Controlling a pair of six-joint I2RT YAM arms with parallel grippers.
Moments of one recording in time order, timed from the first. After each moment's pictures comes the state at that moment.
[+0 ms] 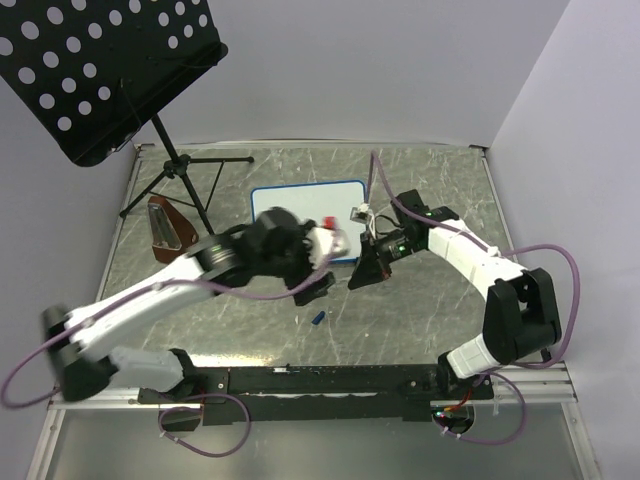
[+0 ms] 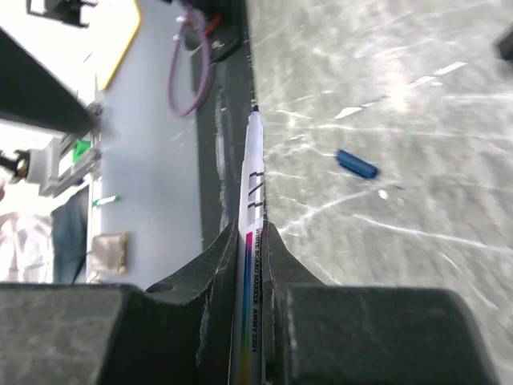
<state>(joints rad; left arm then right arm) -0.98 1.29 1.27 -0.66 0.19 0.23 0.34 1.48 1.06 -0.87 -1.18 -0.48</state>
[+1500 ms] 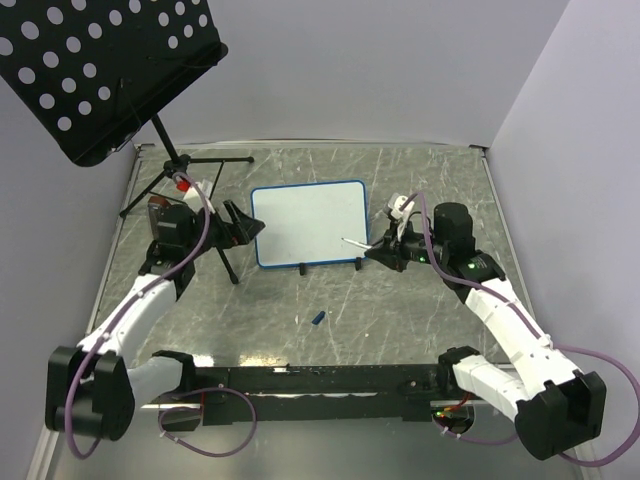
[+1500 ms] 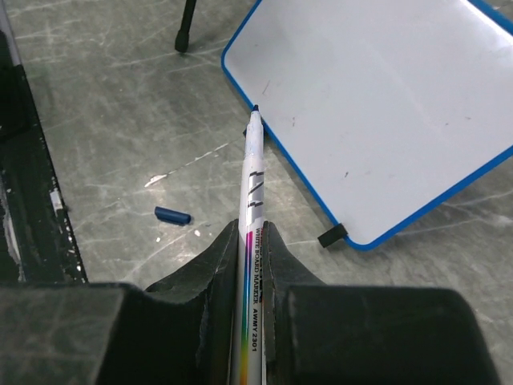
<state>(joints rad) -0.16 1.07 0.64 0.12 0.40 -0.54 0.30 0.96 0.79 -0.30 -0.75 -0.27</state>
